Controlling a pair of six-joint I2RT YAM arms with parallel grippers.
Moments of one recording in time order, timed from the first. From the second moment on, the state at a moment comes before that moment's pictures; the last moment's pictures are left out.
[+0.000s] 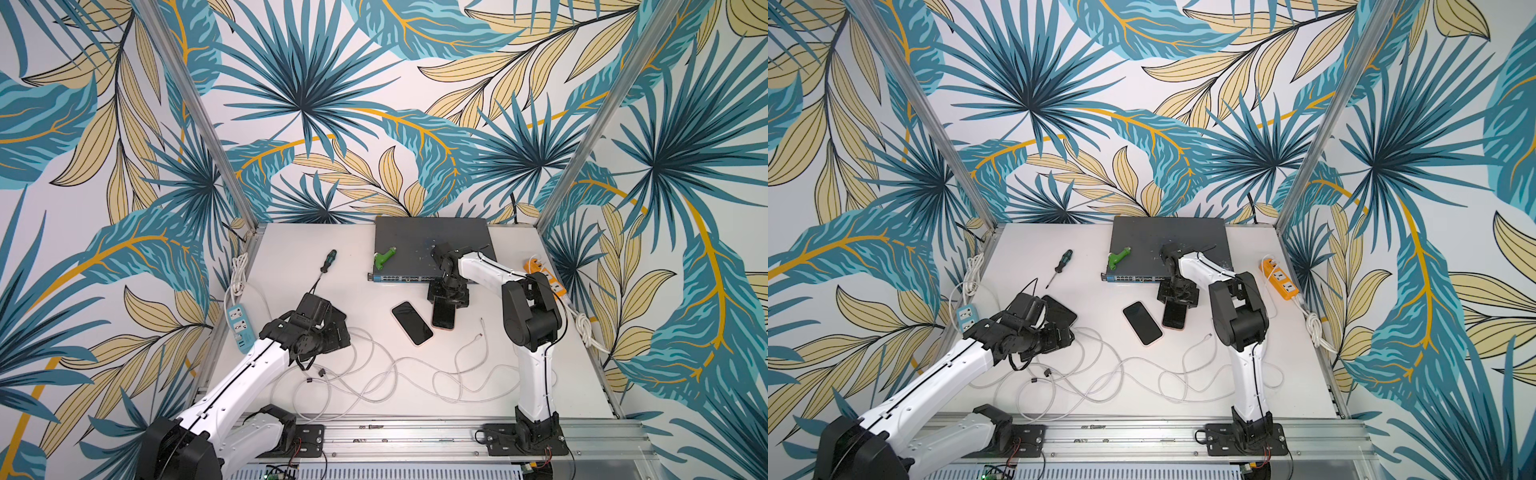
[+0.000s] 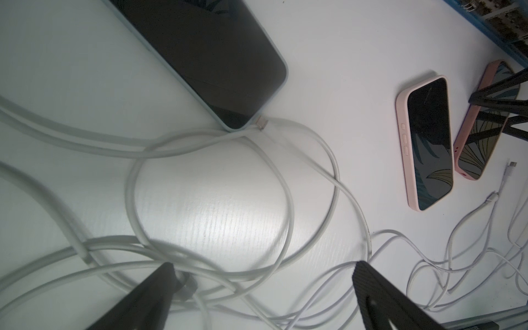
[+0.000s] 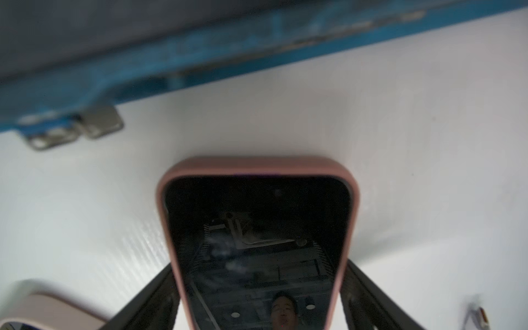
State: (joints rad) left arm -0.37 1.06 0.72 -0.78 0.12 -0.69; right arm 0.98 2.15 1.64 -0.98 0.05 0.60
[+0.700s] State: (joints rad) left arm -0.56 1.28 0.95 -0.55 0.43 -0.59; right arm 0.99 1.83 1.60 -0.90 -0.09 0.60
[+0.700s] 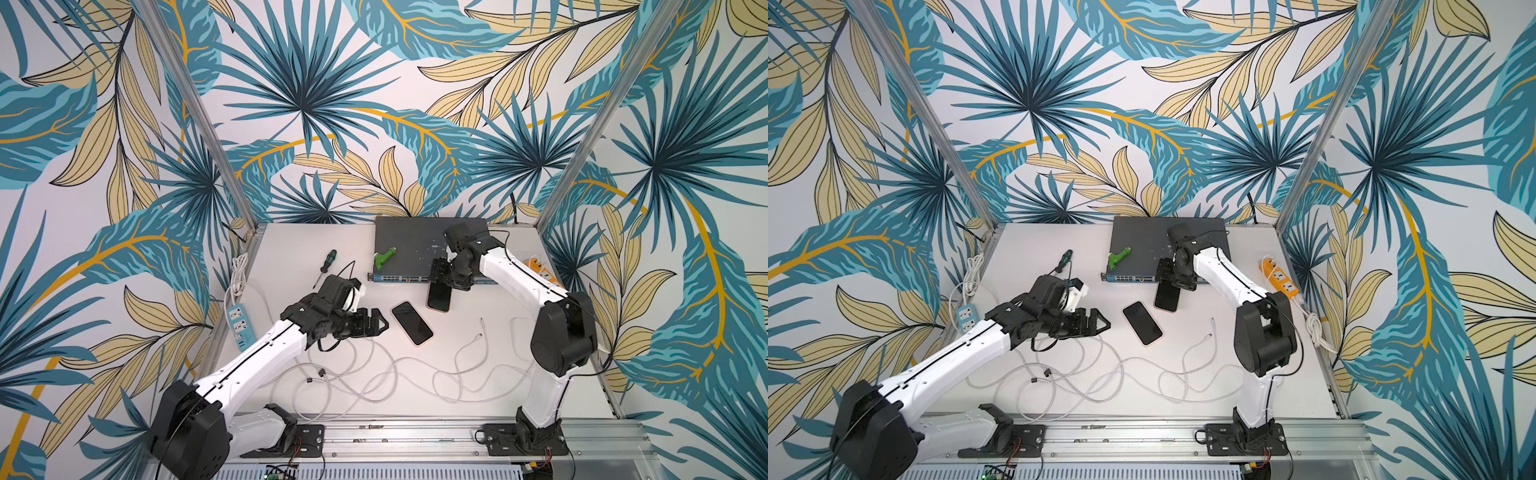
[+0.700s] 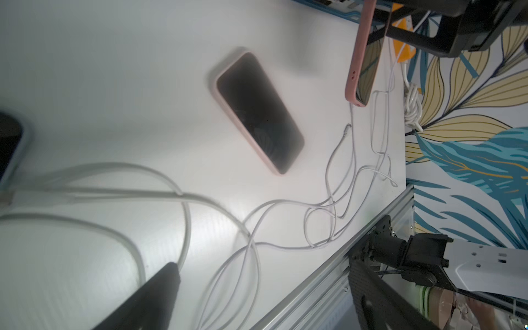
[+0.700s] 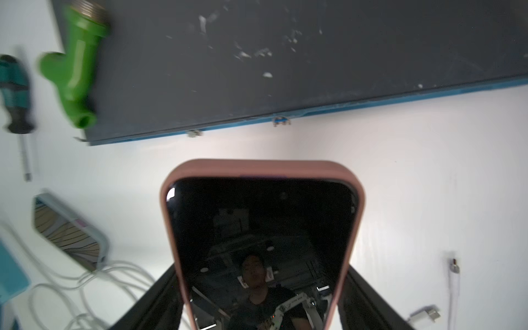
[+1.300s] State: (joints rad) left arm -0.69 1.65 1.20 -0.28 0.49 -0.44; right arm 1.04 1.62 1.39 -0.80 -0.27 0.68
